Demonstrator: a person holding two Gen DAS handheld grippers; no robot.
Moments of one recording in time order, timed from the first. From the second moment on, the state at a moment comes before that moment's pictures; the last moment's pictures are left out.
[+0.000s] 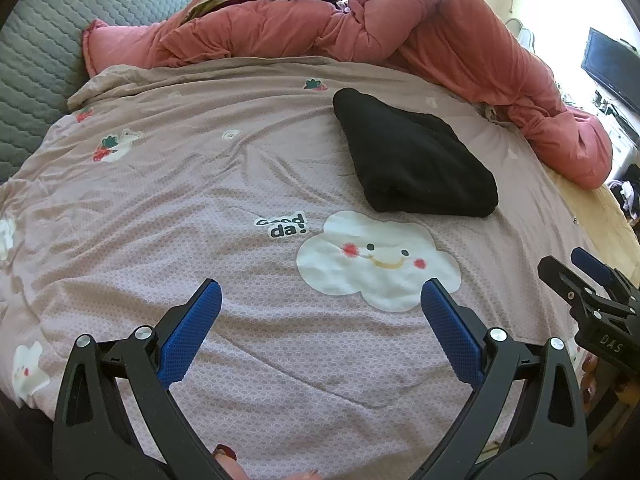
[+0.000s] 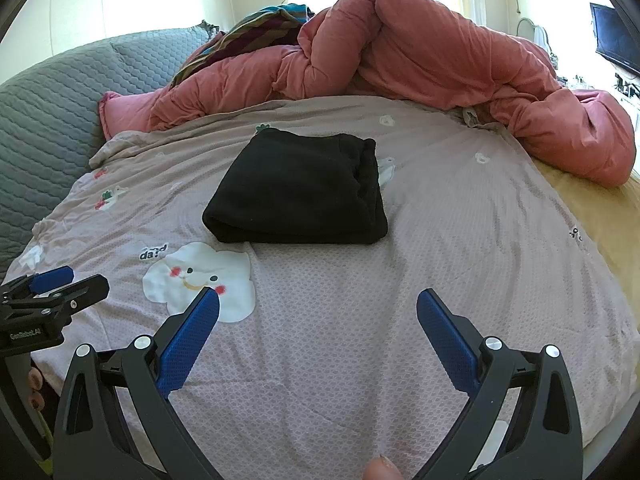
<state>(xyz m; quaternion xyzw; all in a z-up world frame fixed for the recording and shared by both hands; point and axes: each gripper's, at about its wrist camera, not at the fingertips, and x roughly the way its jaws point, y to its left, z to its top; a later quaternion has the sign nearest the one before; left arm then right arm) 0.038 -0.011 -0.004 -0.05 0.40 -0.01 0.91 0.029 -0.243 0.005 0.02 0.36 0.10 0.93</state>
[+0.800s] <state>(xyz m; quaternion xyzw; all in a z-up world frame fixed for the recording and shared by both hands) 0.061 0.063 -0.004 -0.11 0.41 0.05 0.91 -0.015 -0.441 0.009 0.09 0.34 -0.26 0.90</state>
